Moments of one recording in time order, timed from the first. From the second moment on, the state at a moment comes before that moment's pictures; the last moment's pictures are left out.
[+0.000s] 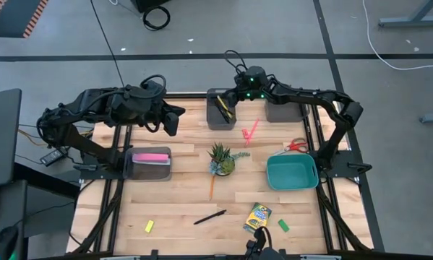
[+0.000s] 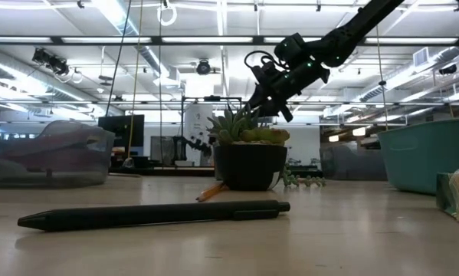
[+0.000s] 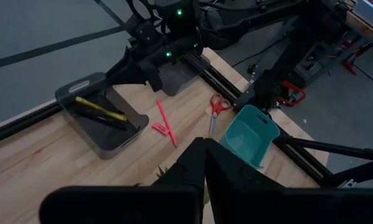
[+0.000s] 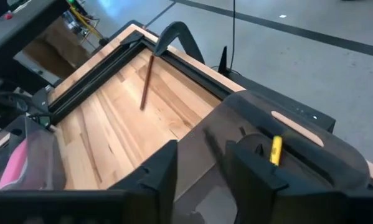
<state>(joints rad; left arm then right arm) -0.04 1.35 1.86 -1.07 -0.43 -0.72 -0.66 1.71 1.15 0.07 -0.26 0.36</state>
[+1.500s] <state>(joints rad) -0.06 1.35 1.86 -1.06 -0.44 -0.70 0.14 1.51 1.15 -0.97 -0.17 0.31</state>
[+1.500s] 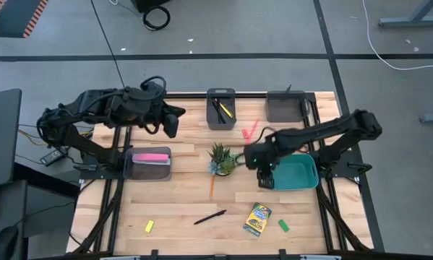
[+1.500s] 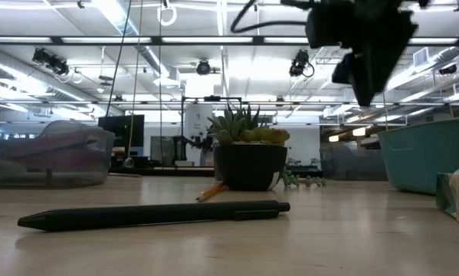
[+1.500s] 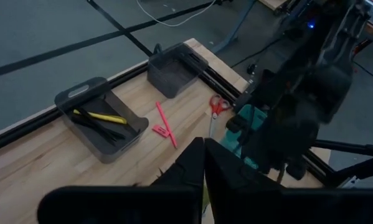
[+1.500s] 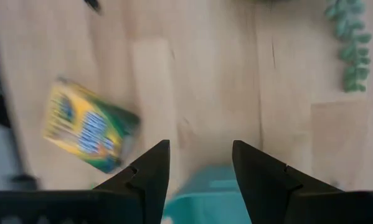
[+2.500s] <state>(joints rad) -0.08 1.35 1.86 -1.06 -0.44 -0.74 0.10 1.45 0.97 -0.92 -0.06 0.26</state>
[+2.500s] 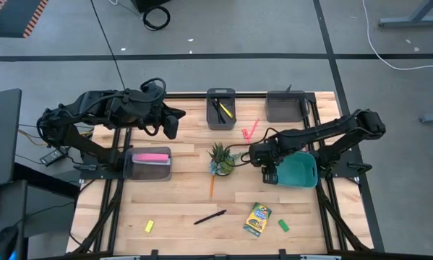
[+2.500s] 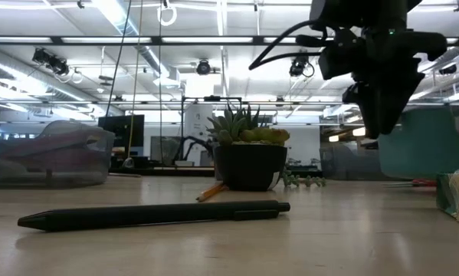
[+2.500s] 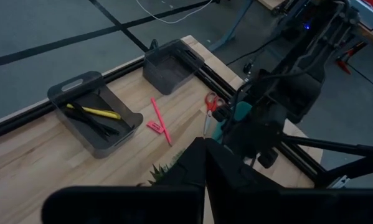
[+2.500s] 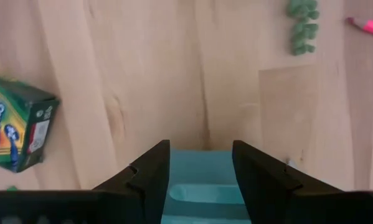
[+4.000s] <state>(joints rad) -0.08 1.35 1.86 -1.06 -0.44 -0.74 0.15 1.45 0.93 -0.80 -0.21 0.32</state>
